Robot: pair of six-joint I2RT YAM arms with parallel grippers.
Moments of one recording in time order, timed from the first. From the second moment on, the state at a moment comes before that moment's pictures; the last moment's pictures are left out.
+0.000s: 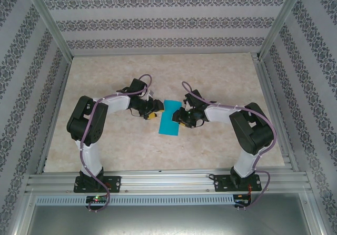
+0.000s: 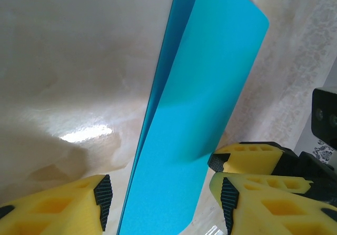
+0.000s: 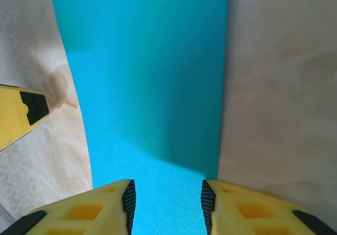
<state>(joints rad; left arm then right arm) -0.36 1.92 1.15 -0.34 0.66 -0.74 0.50 1.77 0.91 -0.21 -0.44 0.82</state>
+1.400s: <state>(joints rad) -0.43 2.02 1.29 -0.47 0.63 -0.71 0.45 1.78 0.85 -0.11 -0.54 0.83</state>
